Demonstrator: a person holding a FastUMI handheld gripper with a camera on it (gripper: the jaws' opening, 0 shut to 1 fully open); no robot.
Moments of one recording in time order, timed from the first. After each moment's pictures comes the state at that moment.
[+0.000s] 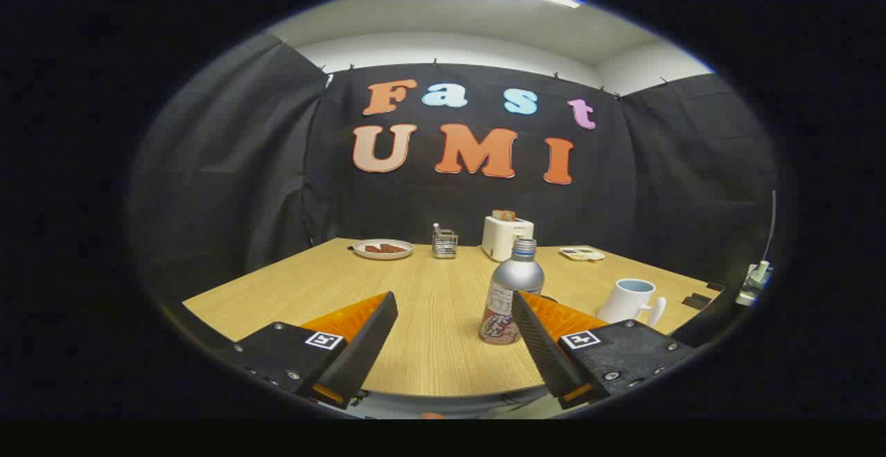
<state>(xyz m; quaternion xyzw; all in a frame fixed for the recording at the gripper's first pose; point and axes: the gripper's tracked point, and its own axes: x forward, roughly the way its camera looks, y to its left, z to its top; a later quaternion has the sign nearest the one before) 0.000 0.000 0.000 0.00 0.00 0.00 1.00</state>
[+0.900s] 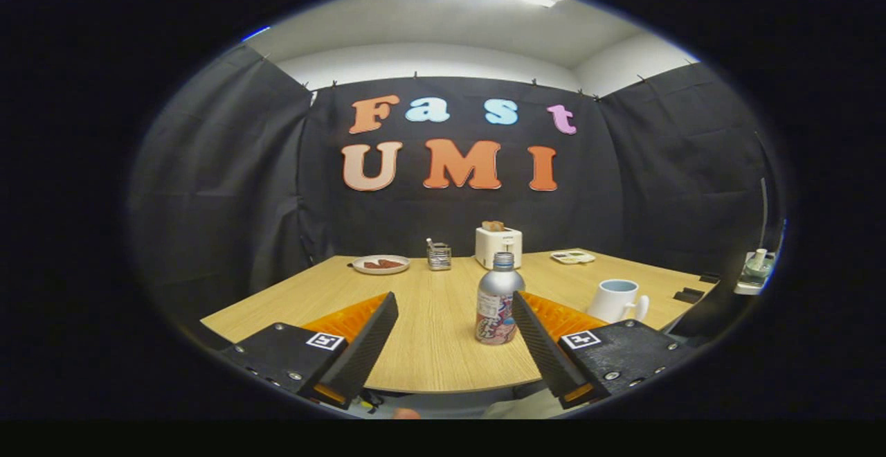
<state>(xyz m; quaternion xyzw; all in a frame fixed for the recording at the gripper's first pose) -0.021 -0.010 0.014 0.01 -0.02 -0.02 1.00</state>
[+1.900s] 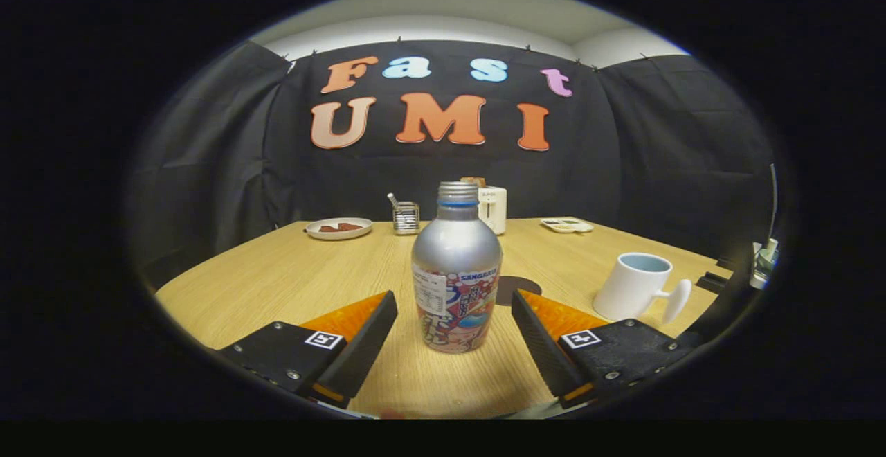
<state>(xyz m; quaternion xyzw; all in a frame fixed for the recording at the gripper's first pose) 0.091 -0.061 -0.073 0.01 0.07 -0.04 1.00</state>
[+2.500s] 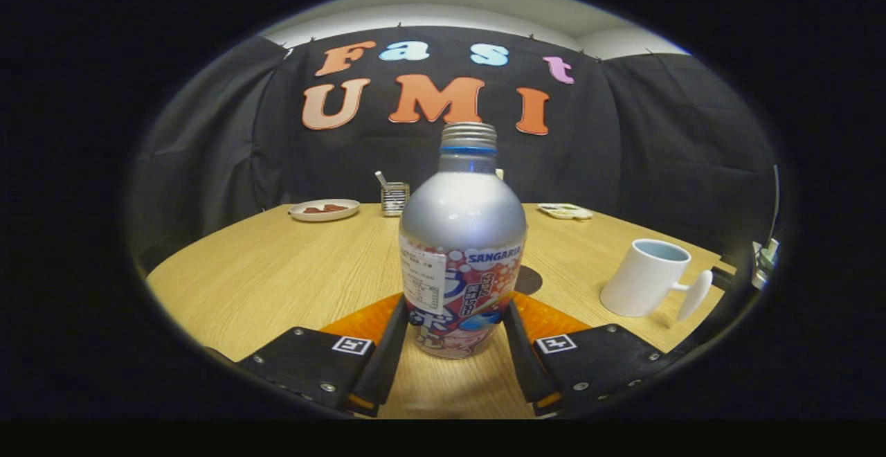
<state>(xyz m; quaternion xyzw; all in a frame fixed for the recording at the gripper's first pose) 0.103 -0.069 -0.091 0.01 0.10 -0.05 0.99</state>
